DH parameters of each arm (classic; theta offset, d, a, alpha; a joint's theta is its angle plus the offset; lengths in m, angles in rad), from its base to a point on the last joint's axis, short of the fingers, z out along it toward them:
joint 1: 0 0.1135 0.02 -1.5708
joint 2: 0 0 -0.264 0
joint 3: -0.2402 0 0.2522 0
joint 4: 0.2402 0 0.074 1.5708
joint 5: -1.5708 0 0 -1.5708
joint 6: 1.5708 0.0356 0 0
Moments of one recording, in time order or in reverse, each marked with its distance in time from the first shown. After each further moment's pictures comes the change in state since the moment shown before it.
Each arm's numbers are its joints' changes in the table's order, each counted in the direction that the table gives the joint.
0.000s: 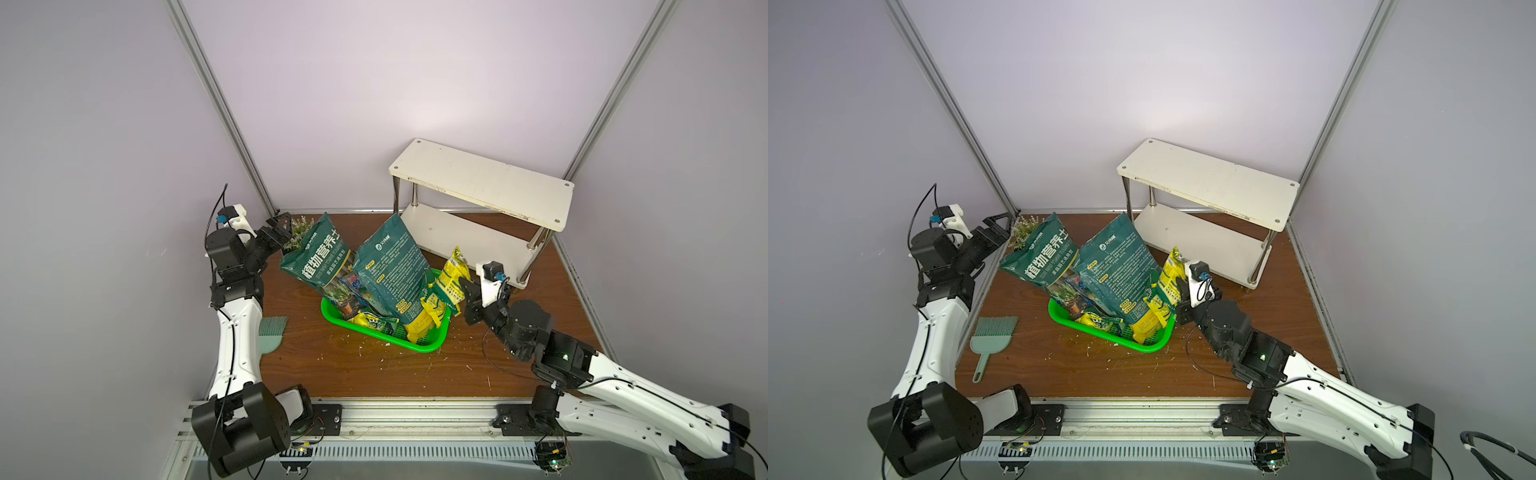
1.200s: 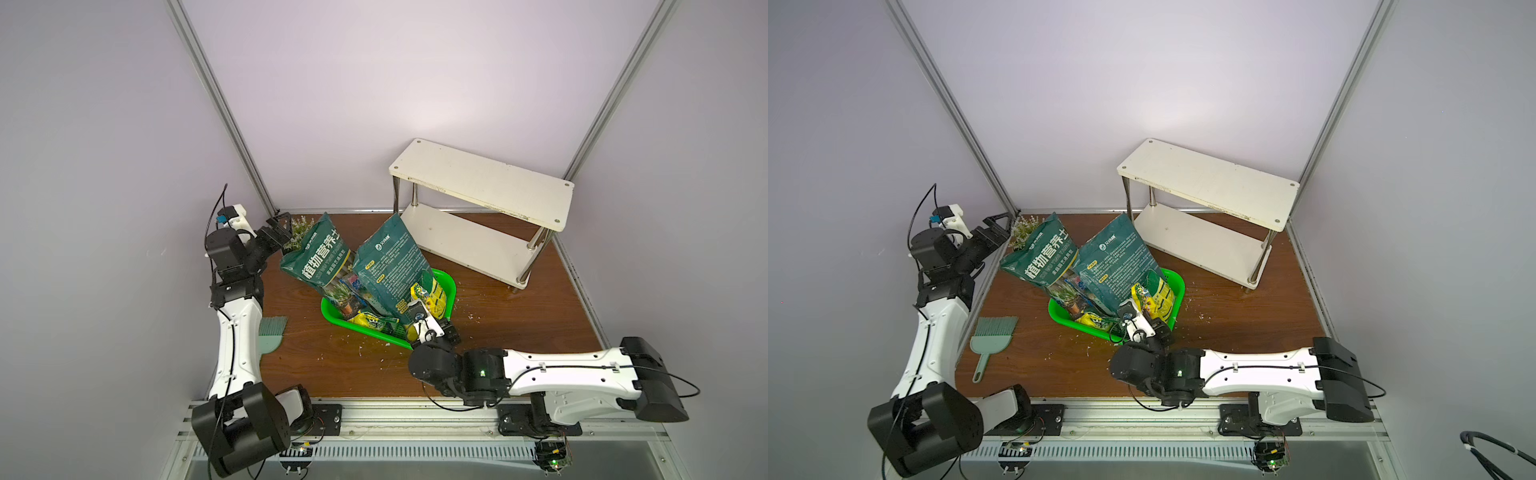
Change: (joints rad) left arm 0.001 0.000 0.000 0.000 0.000 0.000; right arm 0.368 0.571 -0.249 0.225 -0.542 0.199
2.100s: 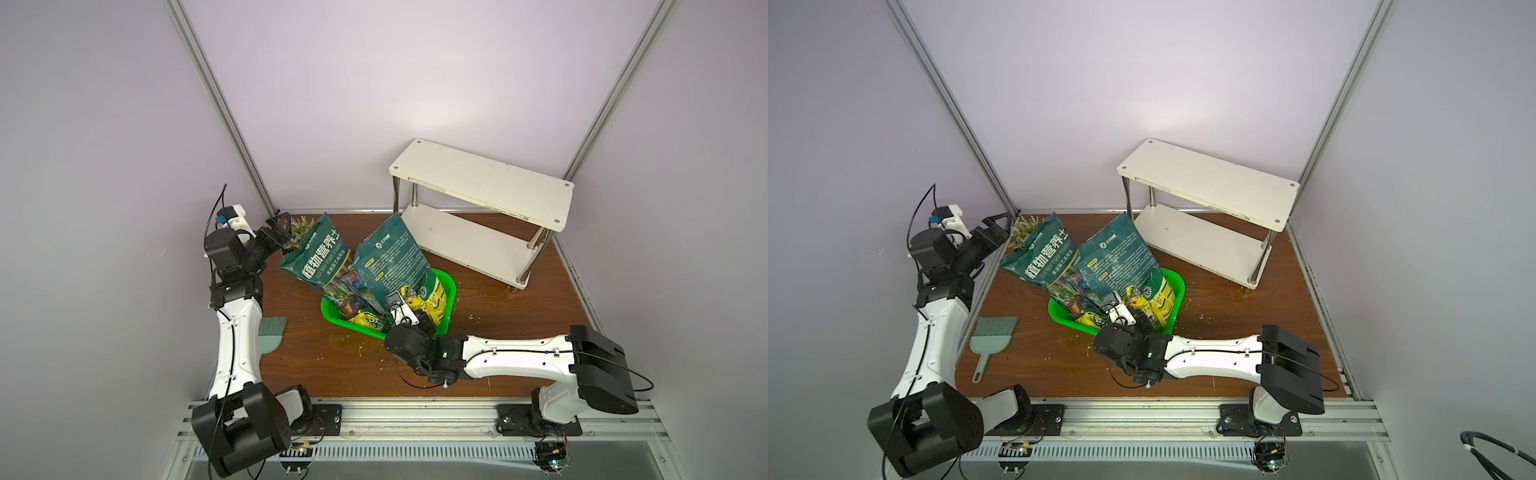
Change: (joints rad) left arm 0.005 0.000 0.000 0.000 0.000 0.000; right arm -0.149 0.203 -0.030 -0.203 0.226 -0.031
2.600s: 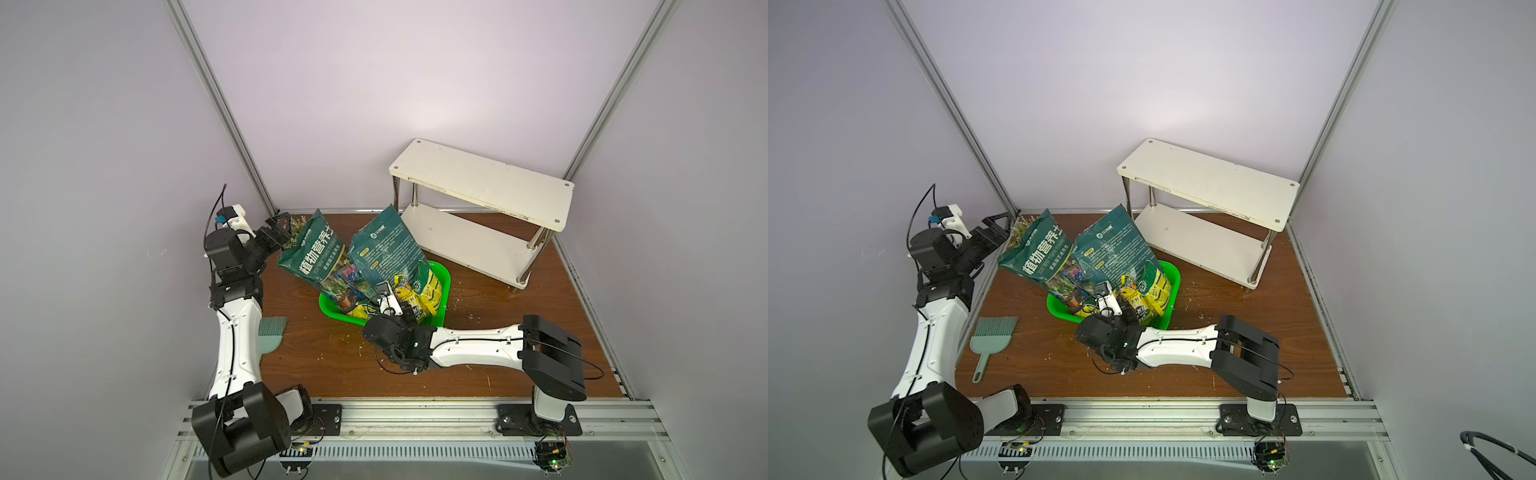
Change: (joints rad) left arm 0.001 0.000 0.000 0.000 -0.001 0.000; right arm -0.038 0.249 -0.159 -0.103 -0.142 0.093
